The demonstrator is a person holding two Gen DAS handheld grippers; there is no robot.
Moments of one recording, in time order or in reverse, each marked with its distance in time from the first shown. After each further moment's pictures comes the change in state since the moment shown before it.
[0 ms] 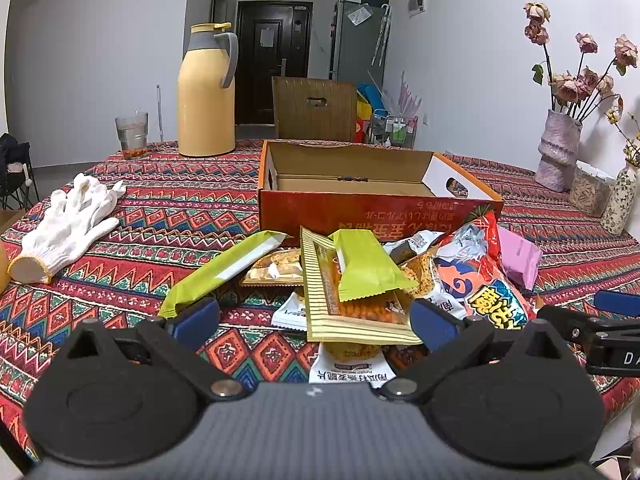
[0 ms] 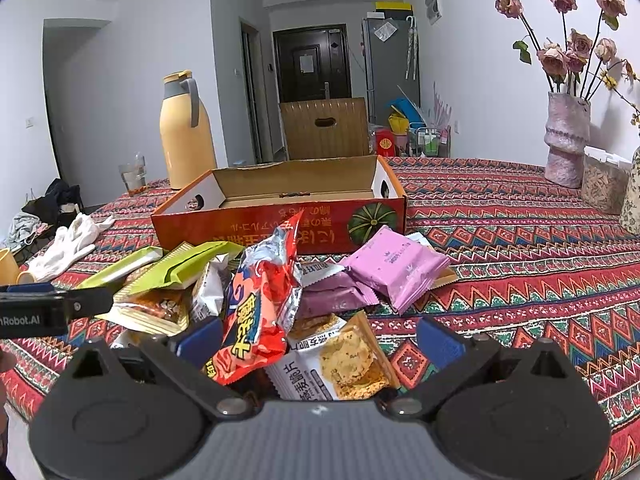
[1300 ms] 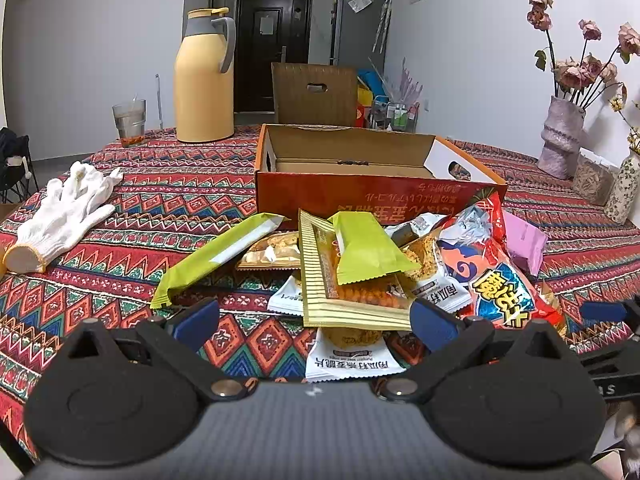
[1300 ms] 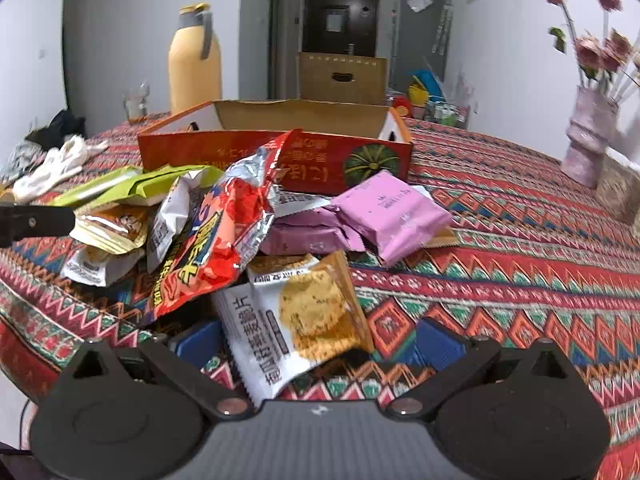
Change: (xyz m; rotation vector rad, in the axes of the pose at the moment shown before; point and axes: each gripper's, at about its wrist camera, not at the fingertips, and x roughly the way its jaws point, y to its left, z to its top) left arm 0.010 -0.002 -0.003 0.004 0.045 0.008; right arm 0.041 -0.015 -0.018 -0.169 0.149 0.001
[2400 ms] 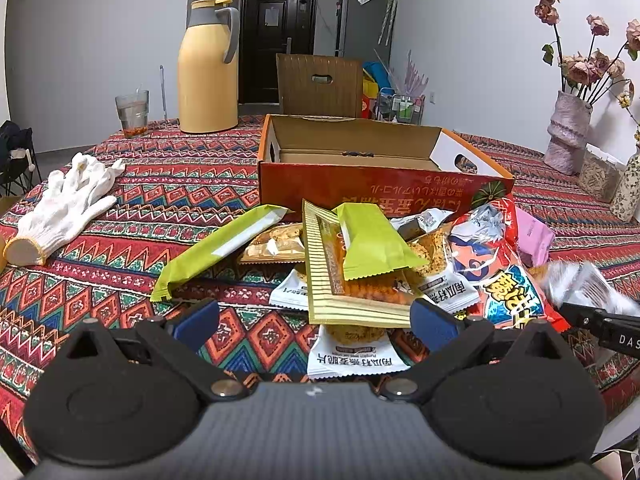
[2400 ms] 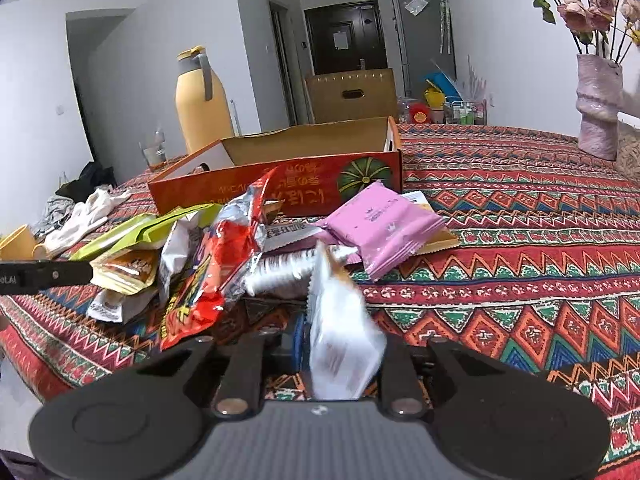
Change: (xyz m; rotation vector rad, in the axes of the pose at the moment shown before) left arm 0.006 -0.001 0.001 -0.009 0.030 0.014; right arm -0.009 -0.048 -0.007 0.158 -0.081 0.155
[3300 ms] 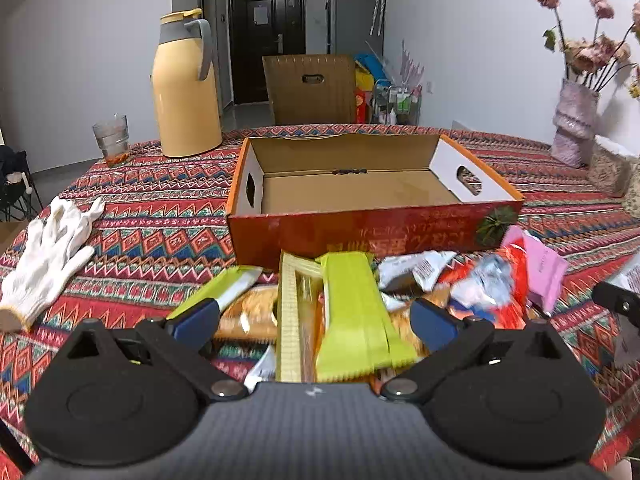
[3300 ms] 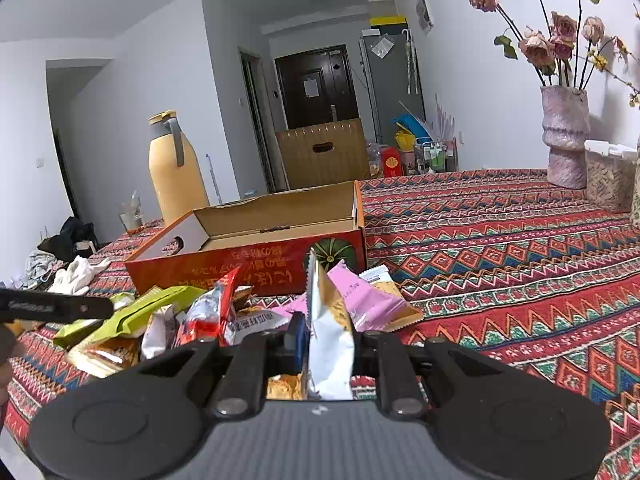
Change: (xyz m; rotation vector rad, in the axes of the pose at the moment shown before) left arm 0.042 -0.030 0.059 0.072 0.027 0.030; right arm -0.011 -0.018 0.035 0.070 -0.157 -0.060
